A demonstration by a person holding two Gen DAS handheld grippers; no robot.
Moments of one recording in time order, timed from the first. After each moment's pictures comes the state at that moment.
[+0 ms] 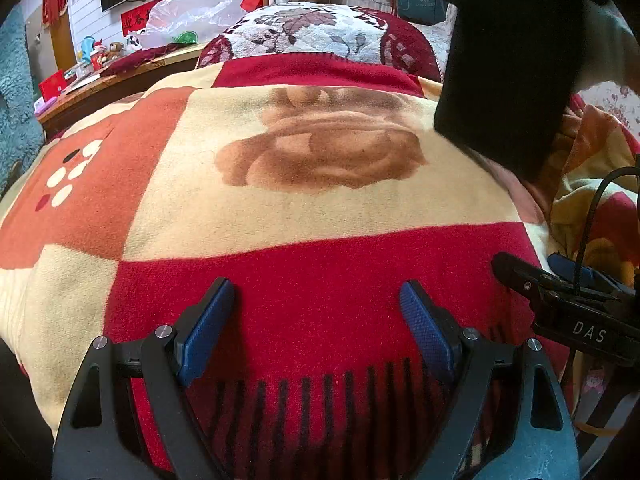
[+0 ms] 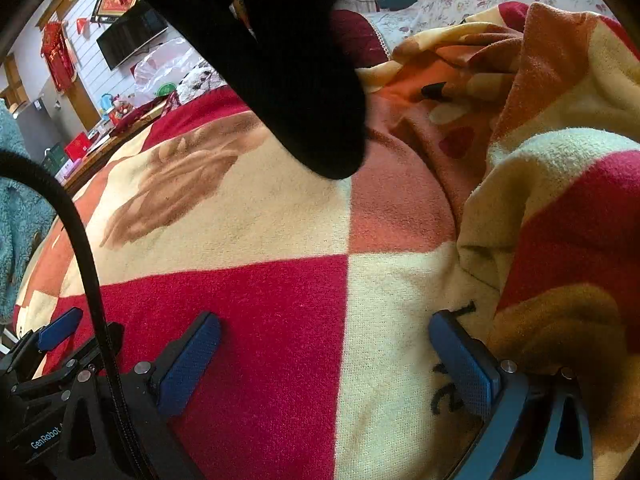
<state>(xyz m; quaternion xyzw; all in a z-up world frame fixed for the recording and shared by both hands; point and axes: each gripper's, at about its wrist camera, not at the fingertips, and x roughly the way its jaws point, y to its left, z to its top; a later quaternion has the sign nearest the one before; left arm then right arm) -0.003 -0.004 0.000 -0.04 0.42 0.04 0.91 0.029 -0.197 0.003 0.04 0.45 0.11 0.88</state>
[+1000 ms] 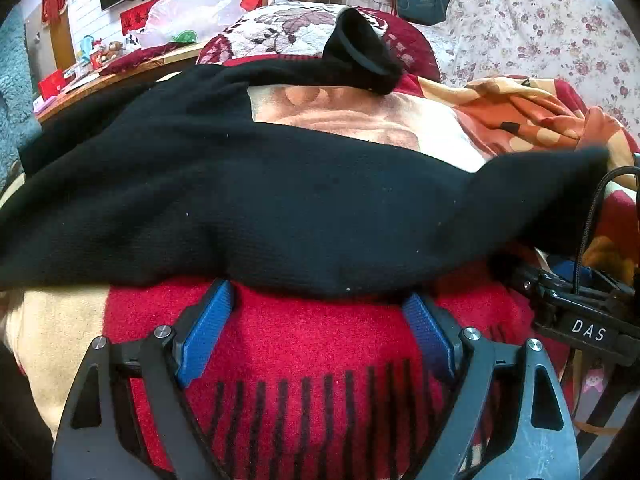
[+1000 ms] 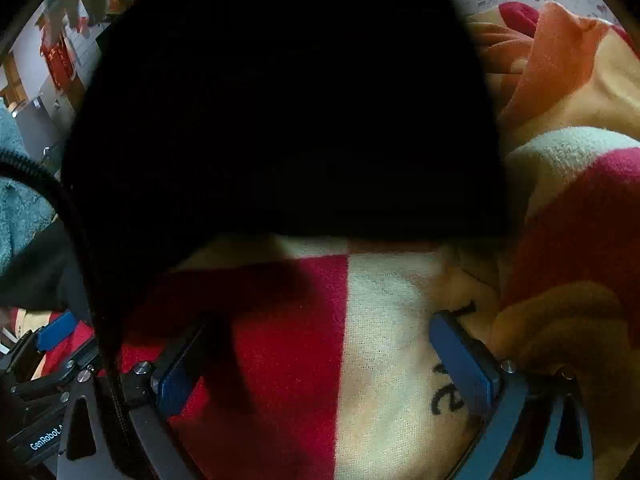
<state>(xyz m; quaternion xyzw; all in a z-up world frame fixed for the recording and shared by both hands) -0.002 -0.006 0.000 -0.04 0.42 0.04 0.91 0.029 -0.196 0.002 0.04 0.45 0.11 0.88</state>
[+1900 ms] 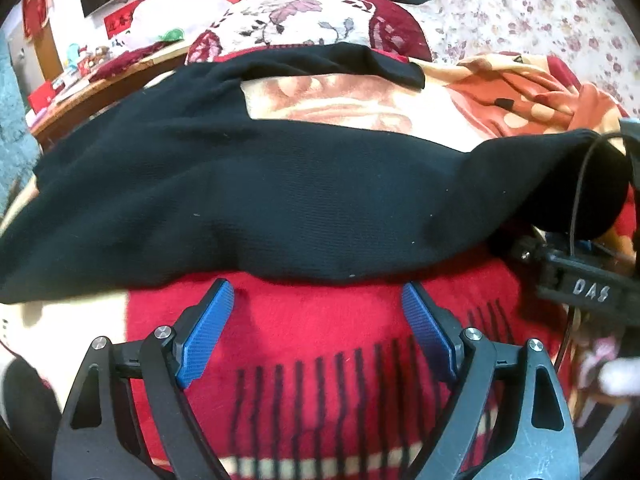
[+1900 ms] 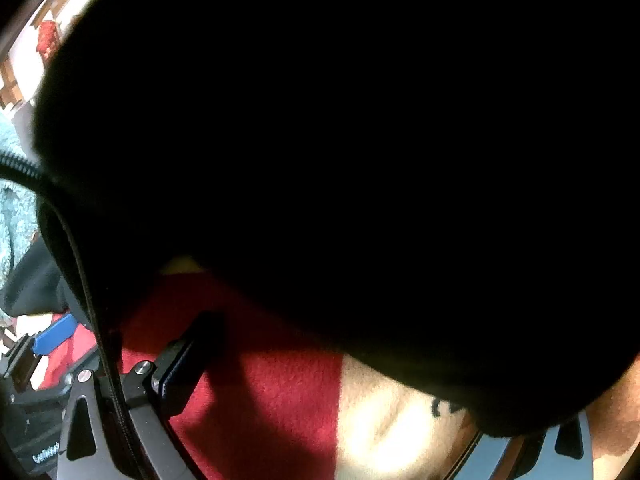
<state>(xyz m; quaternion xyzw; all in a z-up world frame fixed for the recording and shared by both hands) -0.008 0.000 0.011 0.00 0.45 0.03 0.89 0.046 -0.195 0.005 0.05 0.49 0.11 0.86</state>
